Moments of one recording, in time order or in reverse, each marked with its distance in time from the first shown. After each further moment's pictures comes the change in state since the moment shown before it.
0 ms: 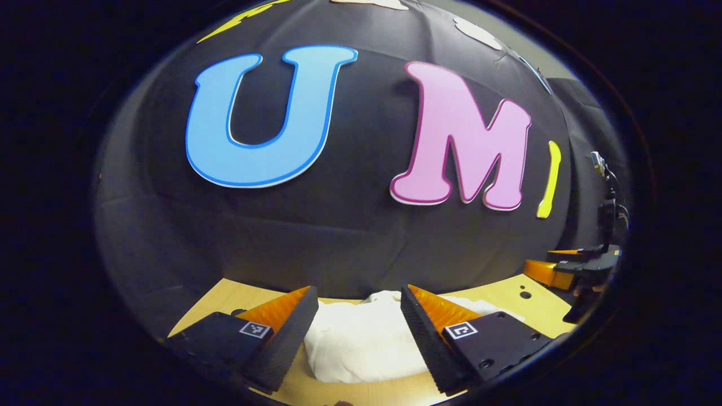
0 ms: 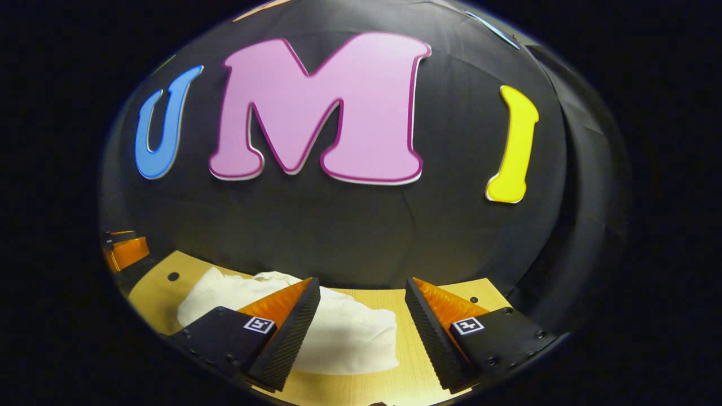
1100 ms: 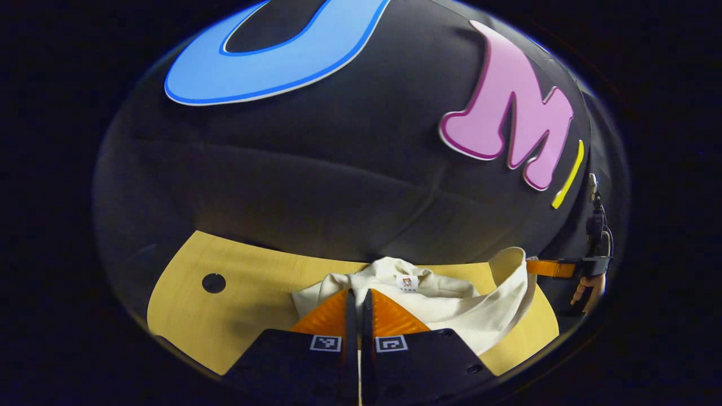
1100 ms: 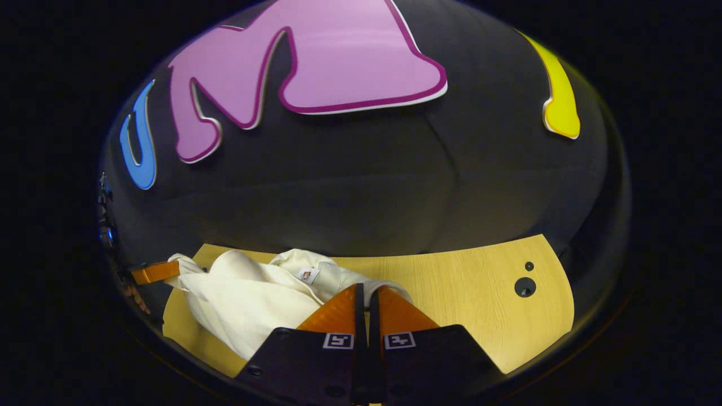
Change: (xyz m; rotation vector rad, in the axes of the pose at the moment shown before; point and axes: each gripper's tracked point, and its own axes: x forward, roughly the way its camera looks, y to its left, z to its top) left arm 0.118 0.057 -0.091 -0.150 0.341 -0.023; right arm 0.119 0.001 -0.073 0.158 0.341 0.165
